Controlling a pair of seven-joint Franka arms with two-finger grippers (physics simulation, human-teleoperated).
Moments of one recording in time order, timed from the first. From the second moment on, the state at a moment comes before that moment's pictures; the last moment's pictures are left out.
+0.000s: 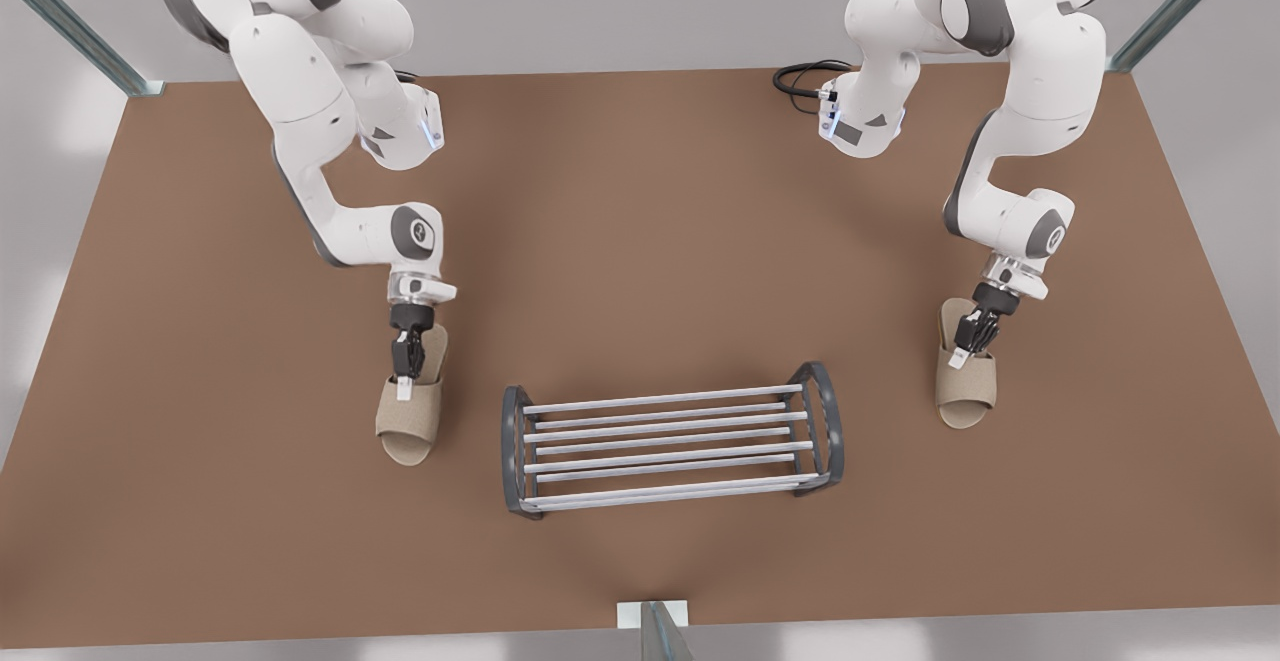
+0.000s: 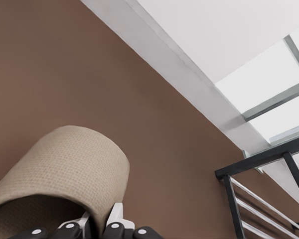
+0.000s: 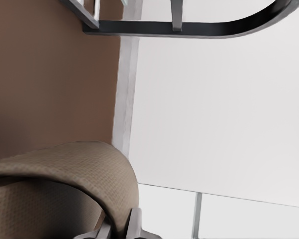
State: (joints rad) left arm -0.16 0.44 0.47 -2.36 -2.09 2.22 1.67; right arm 0.10 0.32 0.19 -2.43 -2.79 2.06 1.29
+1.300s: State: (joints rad) left arm -0.19 -0.13 -0.30 -2.11 -2.05 3.08 1.13; right arm 0.43 0.59 0.22 -1.63 -2.39 2.52 1.26
